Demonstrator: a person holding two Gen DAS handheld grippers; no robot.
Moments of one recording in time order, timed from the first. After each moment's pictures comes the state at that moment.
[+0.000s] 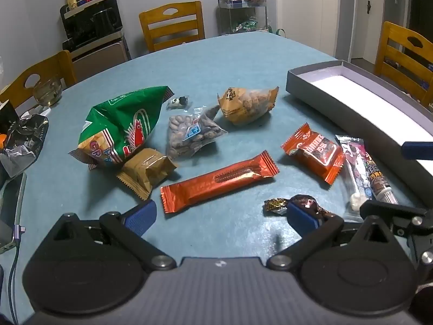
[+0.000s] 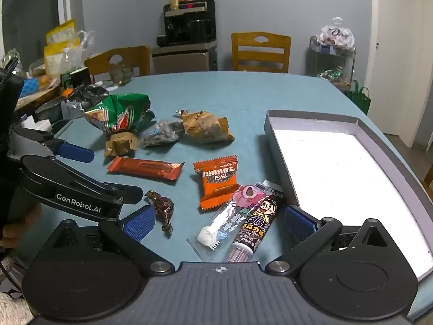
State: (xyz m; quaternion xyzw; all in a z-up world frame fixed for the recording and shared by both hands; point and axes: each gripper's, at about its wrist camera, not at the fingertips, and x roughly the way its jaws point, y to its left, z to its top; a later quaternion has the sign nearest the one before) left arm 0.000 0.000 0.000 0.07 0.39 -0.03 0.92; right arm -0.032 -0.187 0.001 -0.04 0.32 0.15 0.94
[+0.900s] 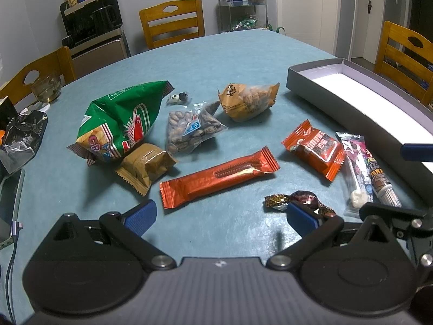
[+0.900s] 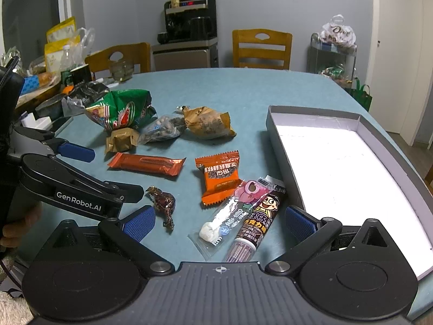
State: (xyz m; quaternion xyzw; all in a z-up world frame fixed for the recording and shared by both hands) left arm 0.001 0.000 -0.004 0.07 0.39 -0.03 0.92; right arm -0.032 -0.186 -0.001 -0.04 0.32 0.15 0.93
